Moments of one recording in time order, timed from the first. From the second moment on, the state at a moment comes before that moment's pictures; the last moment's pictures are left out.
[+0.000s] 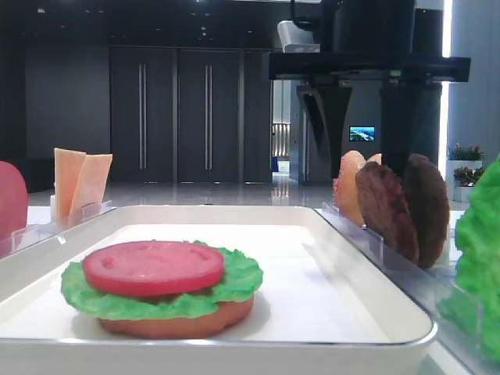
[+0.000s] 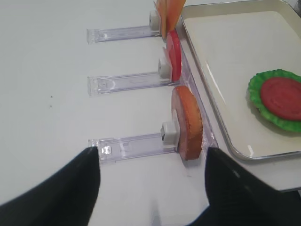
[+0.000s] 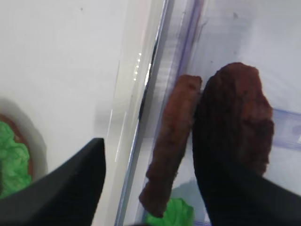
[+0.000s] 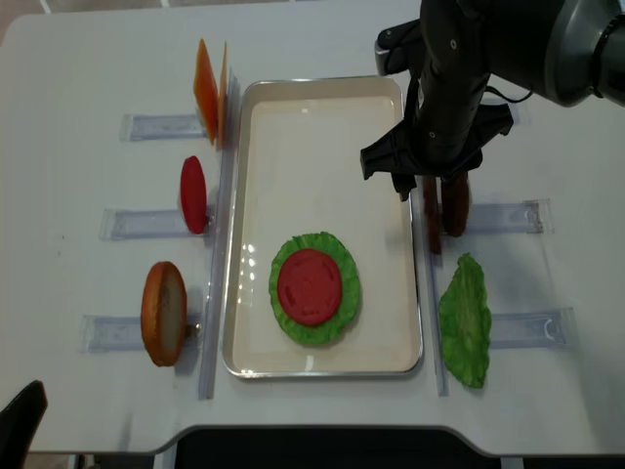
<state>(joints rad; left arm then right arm) -0.08 -0.01 -0.48 -0.03 1.11 0.04 0.62 1.84 -1.38 -0.05 1.07 0.39</state>
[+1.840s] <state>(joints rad) -0.08 -0.01 -0.48 -0.03 1.11 0.04 0.62 1.88 -1.38 -0.14 1.13 0.40</state>
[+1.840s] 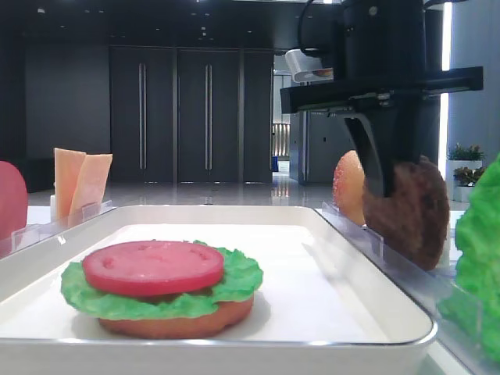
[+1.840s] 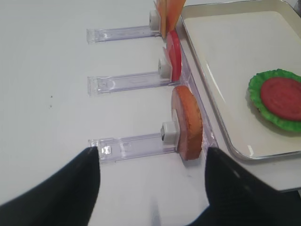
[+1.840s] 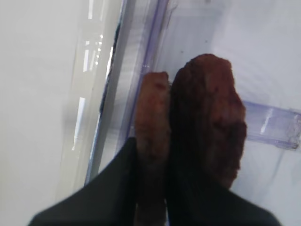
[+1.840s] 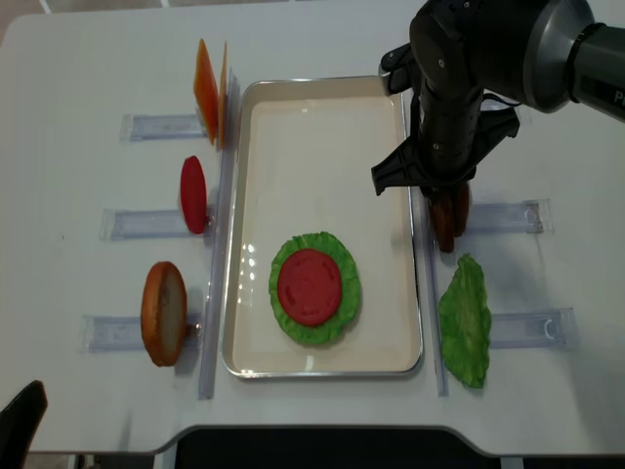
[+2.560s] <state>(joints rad) -0.08 -0.01 -0.48 -0.03 1.11 0.04 0.62 1.72 -1.42 -0.06 1.22 0.40</state>
